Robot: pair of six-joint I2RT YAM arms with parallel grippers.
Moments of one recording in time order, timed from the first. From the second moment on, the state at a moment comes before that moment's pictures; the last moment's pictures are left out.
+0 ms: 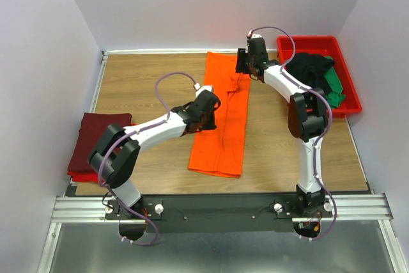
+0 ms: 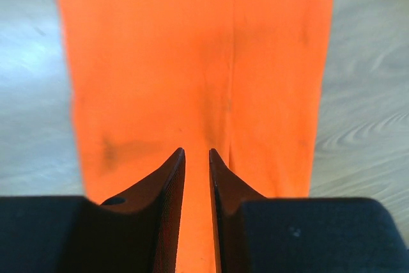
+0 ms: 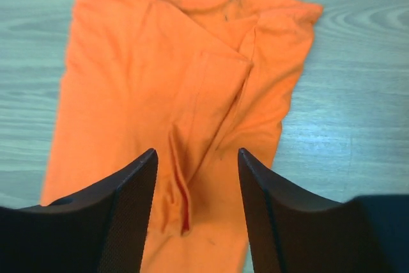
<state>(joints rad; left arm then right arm) -0.80 1.67 1.09 -0.29 -0.15 -0.68 0.33 2.25 1.85 -0.23 0.09 0.25</state>
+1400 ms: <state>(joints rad) -0.56 1.55 1.09 -0.29 -0.06 -0.57 0.41 2.25 1.65 -0.20 0.24 0.36</state>
